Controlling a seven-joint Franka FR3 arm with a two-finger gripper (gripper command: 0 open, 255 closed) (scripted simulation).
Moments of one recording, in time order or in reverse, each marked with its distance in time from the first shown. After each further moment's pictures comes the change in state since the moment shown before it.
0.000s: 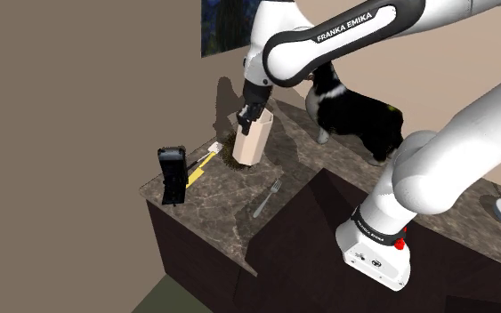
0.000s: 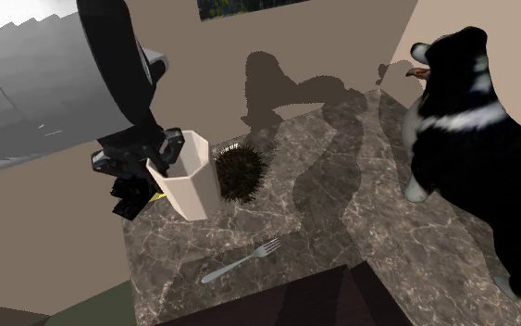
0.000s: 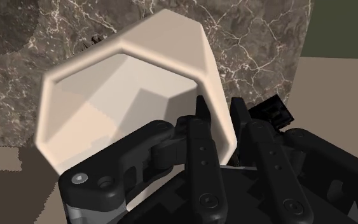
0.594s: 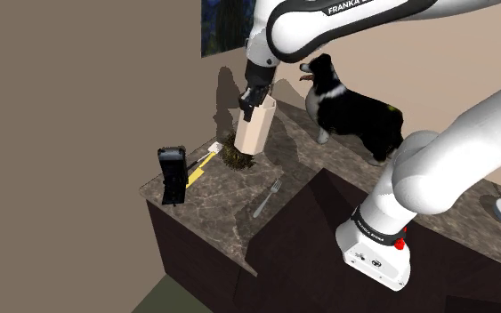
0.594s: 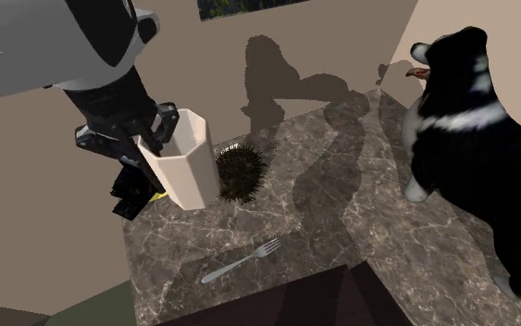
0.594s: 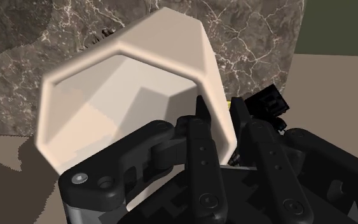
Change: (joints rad) arm -0.003 -0.050 -0.010 0.080 0.000 -0.130 -0.013
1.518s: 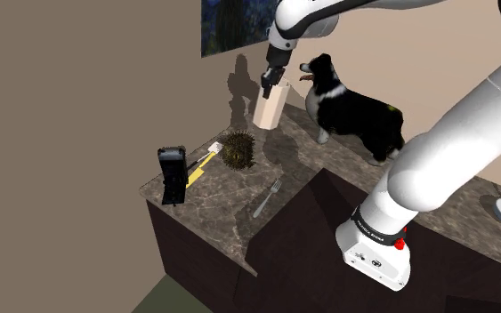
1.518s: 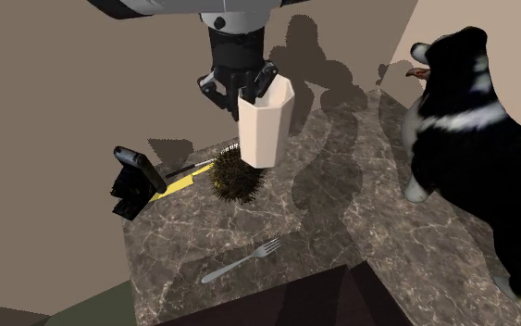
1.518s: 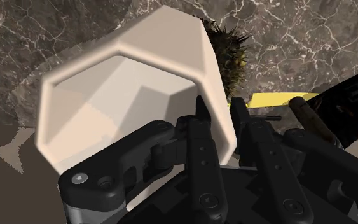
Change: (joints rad) arm -0.132 0.171 -0.224 0.184 -0.031 -0.013 -0.335
